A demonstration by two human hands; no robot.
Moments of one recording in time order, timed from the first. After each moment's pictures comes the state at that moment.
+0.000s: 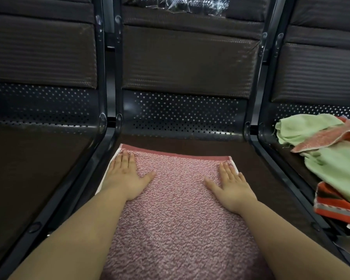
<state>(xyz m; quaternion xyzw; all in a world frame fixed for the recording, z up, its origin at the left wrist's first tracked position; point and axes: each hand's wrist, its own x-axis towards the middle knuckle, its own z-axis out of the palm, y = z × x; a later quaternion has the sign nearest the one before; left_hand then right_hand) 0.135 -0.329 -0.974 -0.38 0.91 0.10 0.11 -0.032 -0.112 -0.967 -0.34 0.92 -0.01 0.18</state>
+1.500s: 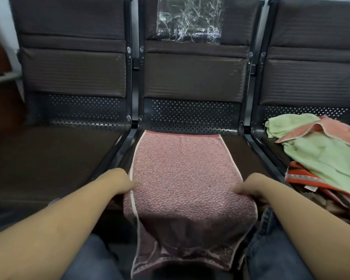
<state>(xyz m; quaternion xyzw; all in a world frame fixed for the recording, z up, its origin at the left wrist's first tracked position) 0.268 -0.254 -0.895 -0.47 0.85 0.14 0.16 0.045 -0.010 -0.875 -0.18 0.93 -0.05 0.31</state>
